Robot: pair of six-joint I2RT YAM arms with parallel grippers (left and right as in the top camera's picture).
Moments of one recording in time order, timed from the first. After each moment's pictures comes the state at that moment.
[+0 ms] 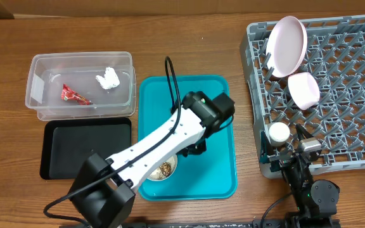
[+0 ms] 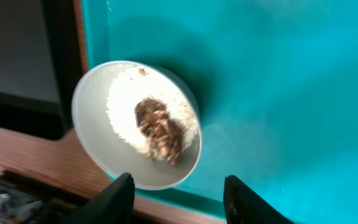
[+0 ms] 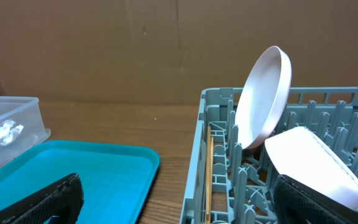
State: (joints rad) left arm -0.83 1.83 1.50 -1.42 -0.20 -0.96; right arm 0.05 0.01 0.02 -0.02 -0.17 0.06
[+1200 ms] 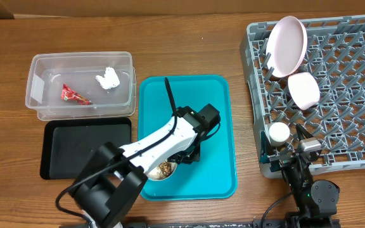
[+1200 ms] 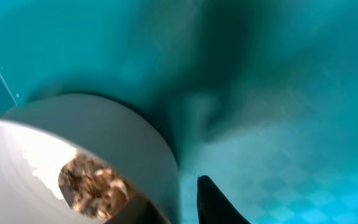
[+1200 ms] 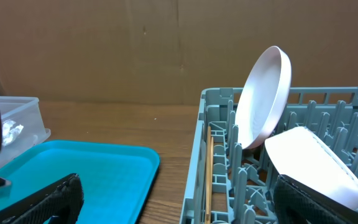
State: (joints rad) left arm -0.78 1.86 1.21 -1.08 -0.10 -0.71; right arm 0.05 0.01 0.02 -0.02 -0.17 0.06
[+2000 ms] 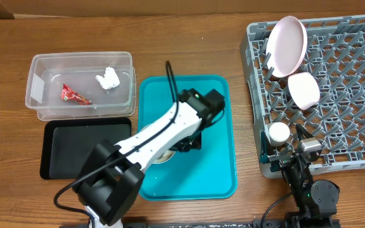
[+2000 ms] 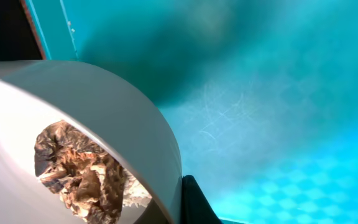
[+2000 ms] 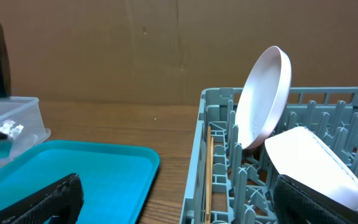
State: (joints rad) left arm -0.73 1.88 1.45 -1.33 -0.13 -0.76; right arm 0.05 0.01 0.02 -0.02 -0.17 0.06
